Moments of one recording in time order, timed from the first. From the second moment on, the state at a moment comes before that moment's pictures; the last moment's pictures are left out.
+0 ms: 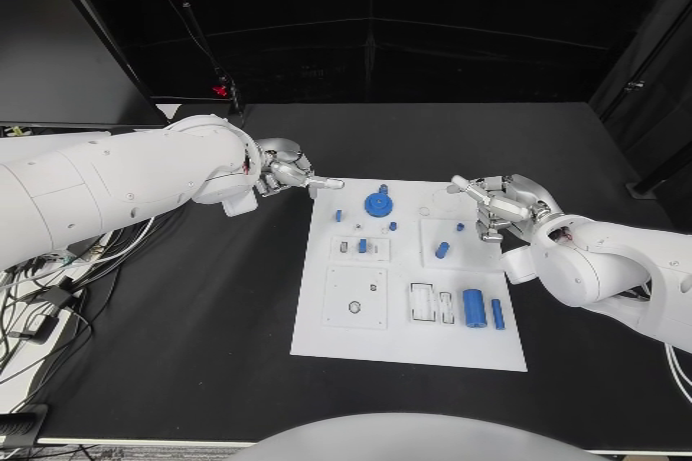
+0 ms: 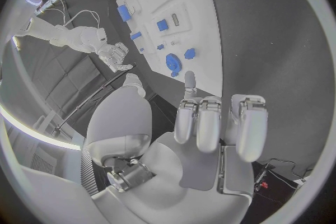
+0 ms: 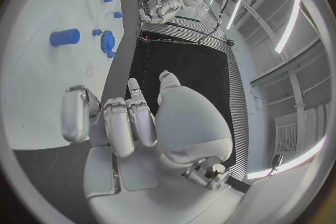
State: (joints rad) left arm 1.46 -0.61 -0.24 1.15 -0.86 0.13 -0.16; left_hand 0.87 -0.21 -0.17 0.30 0.05 0.83 0.10 0.59 0.65 1.47 0.04 1.57 1.31 1.47 0.00 1.57 1.31 0.01 1.46 0.11 1.57 1.31; right arm 1.16 -1.01 -0.10 1.62 -0.24 -0.43 0.23; right_hand 1.26 0.09 -0.15 0.29 0.39 0.78 0.20 0.23 0.08 1.47 0.14 1.57 1.31 1.47 0.08 1.57 1.31 0.05 1.38 0.20 1.36 1.31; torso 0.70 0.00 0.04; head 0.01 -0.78
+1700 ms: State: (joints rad) left arm 1.46 -0.48 -0.24 0.98 -0.88 0.15 -0.18; left_hand 1.12 0.00 -0.05 0.29 0.10 1.15 0.03 0.28 0.52 1.46 -0.03 1.57 1.31 1.47 -0.06 1.57 1.31 0.01 1.47 0.07 1.57 1.31; right arm 1.16 -1.00 -0.10 1.62 -0.24 -0.43 0.23; right_hand 1.26 0.09 -0.15 0.29 0.39 0.78 0.20 0.24 0.08 1.47 0.14 1.57 1.31 1.47 0.08 1.57 1.31 0.05 1.38 0.20 1.36 1.31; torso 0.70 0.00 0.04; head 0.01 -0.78
